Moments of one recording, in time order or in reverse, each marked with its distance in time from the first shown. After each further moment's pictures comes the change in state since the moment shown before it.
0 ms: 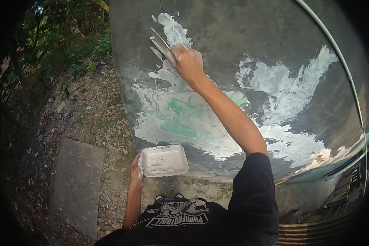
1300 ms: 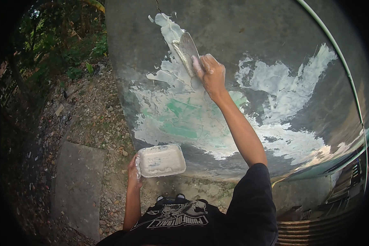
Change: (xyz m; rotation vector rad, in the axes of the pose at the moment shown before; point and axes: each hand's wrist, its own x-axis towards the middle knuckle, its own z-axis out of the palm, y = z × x) left_hand 0.013 0.002 -0.015 -0.039 -0.054 0.065; right_hand -0.040 0.026 -0.047 0.032 0.036 0.170
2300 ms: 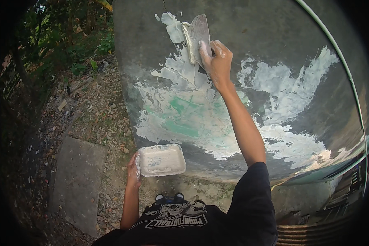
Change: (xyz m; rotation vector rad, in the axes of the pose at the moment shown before) left_hand -0.017 0.006 0.003 0.009 -0.019 0.034; right_hand 0.039 -0.011 -0.017 0.074 0.080 0.103
